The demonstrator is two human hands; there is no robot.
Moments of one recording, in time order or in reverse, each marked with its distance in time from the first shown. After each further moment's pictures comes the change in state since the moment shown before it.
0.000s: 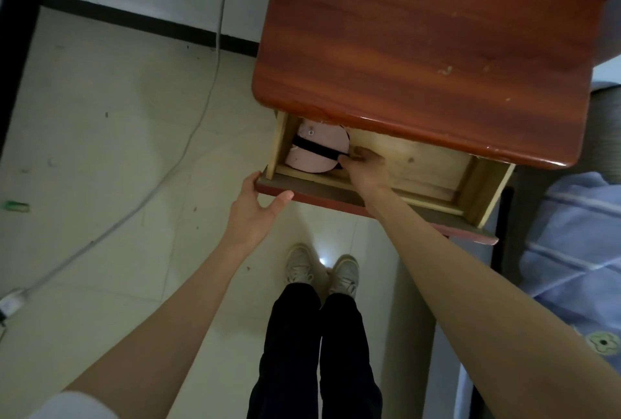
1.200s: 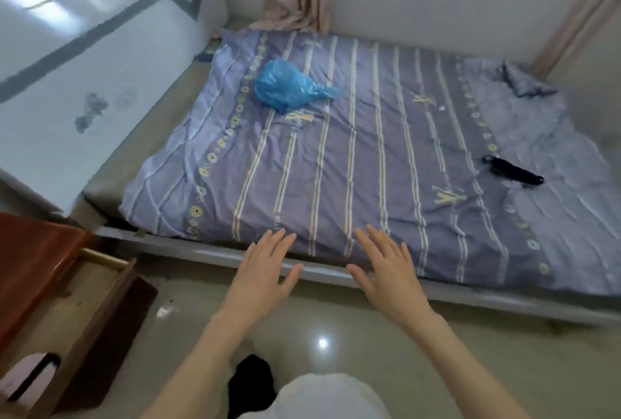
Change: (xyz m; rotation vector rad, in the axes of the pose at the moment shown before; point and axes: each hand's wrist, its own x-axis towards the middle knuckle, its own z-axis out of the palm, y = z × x) left_hand -0.551 0.050 0.075 1.002 -1.135 1.717; right_hand -0.713 0.295 -0.093 -0.043 1.086 0.391
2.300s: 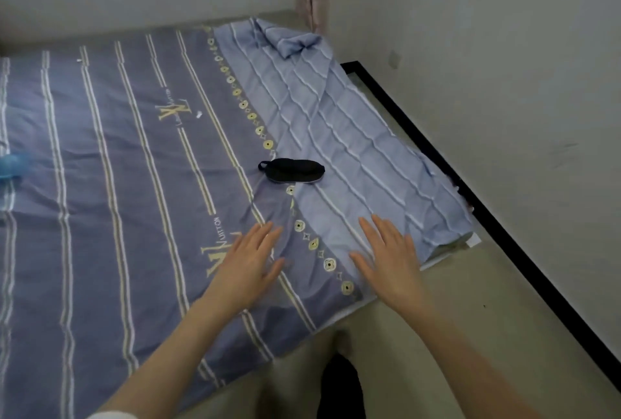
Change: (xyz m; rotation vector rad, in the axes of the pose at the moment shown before) left_hand 0.423 0.423 0.314 0.123 -0.415 0.498; right_hand 0.065 0.581 -0.196 0.029 0.144 0.612
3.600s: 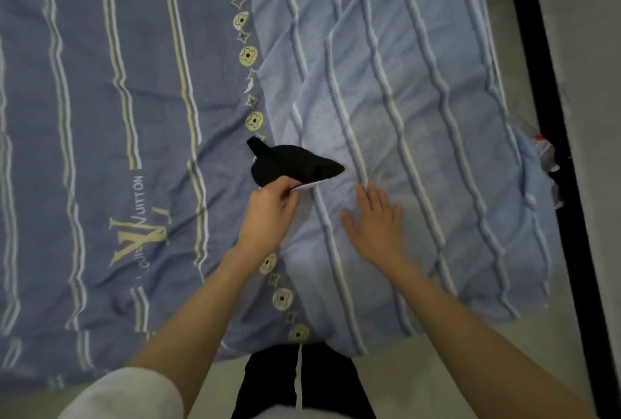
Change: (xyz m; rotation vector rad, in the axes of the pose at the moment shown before) left_hand 0.283 0.002 0.148 -0.478 0.228 -0.543; right_hand 0.285 0.167 0.164 0.029 -0.476 -0.014
